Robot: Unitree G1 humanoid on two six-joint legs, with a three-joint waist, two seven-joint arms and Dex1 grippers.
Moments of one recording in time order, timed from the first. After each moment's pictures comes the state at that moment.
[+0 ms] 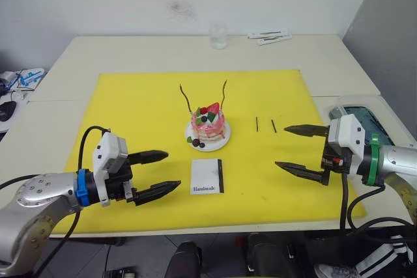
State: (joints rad) left arm 0.13 0.96 0.37 -0.52 -0.98 0.80 -0.94; right arm -0.14 -0.87 -0.14 -0.56 0.55 0.49 0.99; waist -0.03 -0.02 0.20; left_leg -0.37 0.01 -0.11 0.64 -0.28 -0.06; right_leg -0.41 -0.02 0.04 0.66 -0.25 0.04
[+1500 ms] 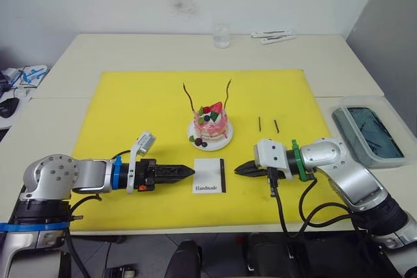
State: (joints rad) left arm -0.39 0.76 0.15 0.05 -1.31 1.54 -0.58; right arm -0.46 -0.66 0.40 -0.30 0.17 0.38 1.11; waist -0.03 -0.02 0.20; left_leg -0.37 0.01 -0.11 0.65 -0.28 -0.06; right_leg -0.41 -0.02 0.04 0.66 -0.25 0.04
